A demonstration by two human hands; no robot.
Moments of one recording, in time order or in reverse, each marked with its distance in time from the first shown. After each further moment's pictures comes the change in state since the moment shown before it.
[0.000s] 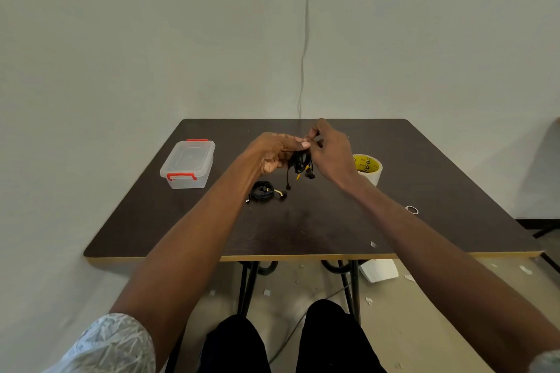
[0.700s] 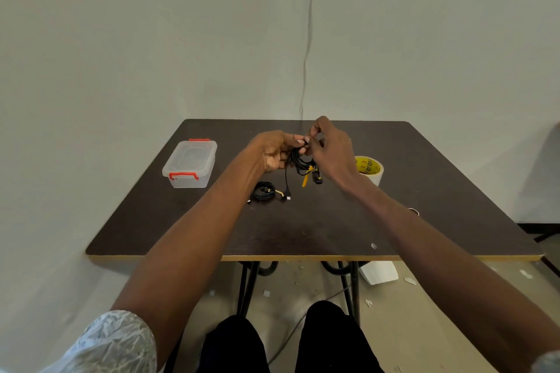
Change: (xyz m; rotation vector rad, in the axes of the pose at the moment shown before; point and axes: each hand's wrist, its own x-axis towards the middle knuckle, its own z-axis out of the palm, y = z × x) left_hand 0.000 0.007 0.001 -0.093 0.034 -0.086; right_hand 0.002 -0.006 -0.001 0.006 -0.001 -0.035
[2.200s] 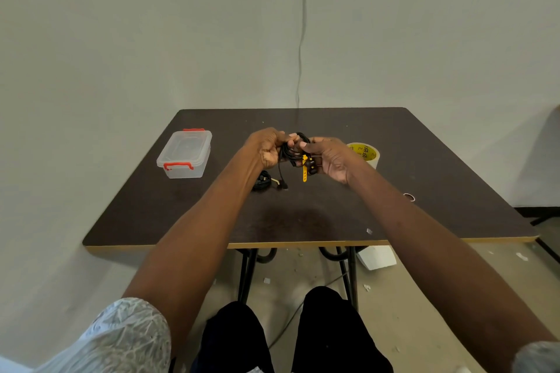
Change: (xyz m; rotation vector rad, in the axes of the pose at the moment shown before) left_hand 0.019 -0.024 0.002 -0.250 0.127 -0.034; right_hand -0.013 0.024 -0.002 0.835 -0.413 0.762
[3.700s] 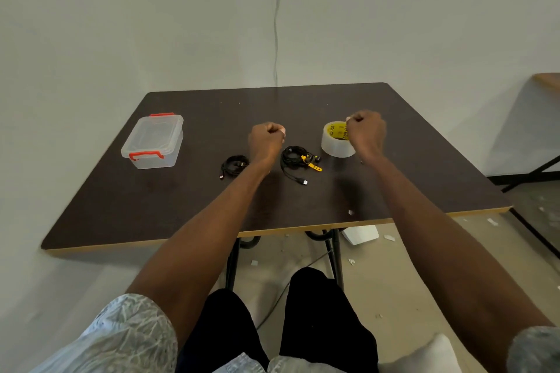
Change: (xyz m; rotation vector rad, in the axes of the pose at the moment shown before) left_hand 0.046 -0.071 0.021 0.546 0.308 0.498; right_hand 0.003 0.015 -0.092 -0.694 0.887 -0.183
